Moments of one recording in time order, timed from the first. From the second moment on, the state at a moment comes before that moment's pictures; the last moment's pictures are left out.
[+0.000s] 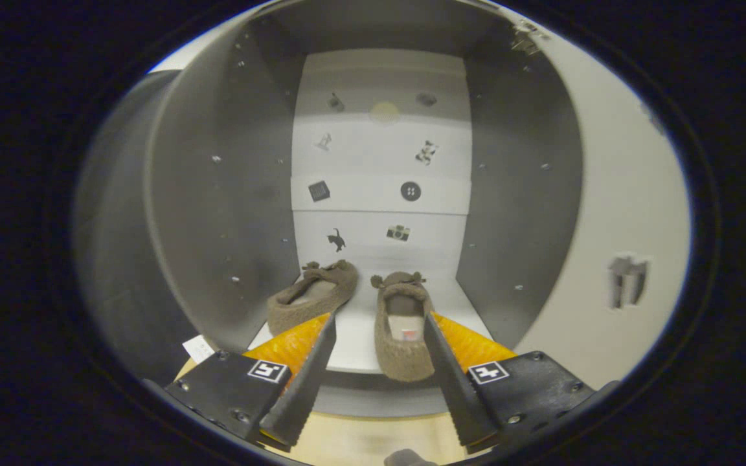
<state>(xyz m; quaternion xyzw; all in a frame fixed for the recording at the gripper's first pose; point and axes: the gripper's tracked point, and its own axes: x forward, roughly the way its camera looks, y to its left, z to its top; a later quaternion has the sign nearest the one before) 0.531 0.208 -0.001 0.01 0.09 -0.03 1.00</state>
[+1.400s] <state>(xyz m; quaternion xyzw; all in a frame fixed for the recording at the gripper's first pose) 0.135 -0.022 0.023 0.00 -0.01 -0.11 0.99</state>
